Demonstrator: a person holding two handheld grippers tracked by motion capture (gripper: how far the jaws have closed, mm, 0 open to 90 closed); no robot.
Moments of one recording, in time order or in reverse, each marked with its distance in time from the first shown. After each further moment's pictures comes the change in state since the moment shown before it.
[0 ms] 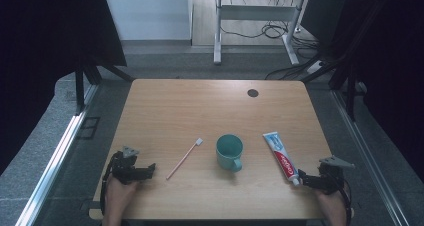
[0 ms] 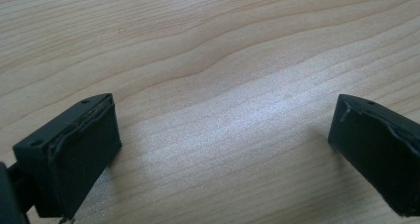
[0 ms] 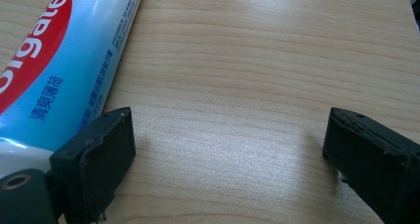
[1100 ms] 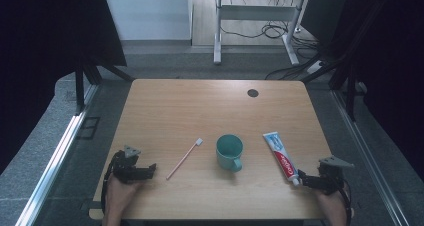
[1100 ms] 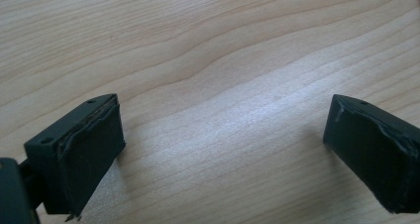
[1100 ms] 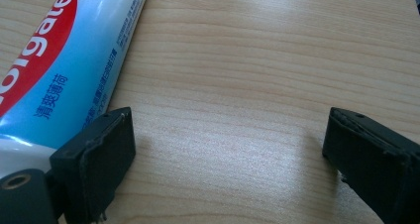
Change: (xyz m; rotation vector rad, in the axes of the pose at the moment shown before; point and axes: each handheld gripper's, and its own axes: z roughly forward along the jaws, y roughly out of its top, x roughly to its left) left arm -0.005 0.004 -0.002 0.007 -0.010 0.035; right arm 0.001 0.000 0.000 0.001 0.009 -0.007
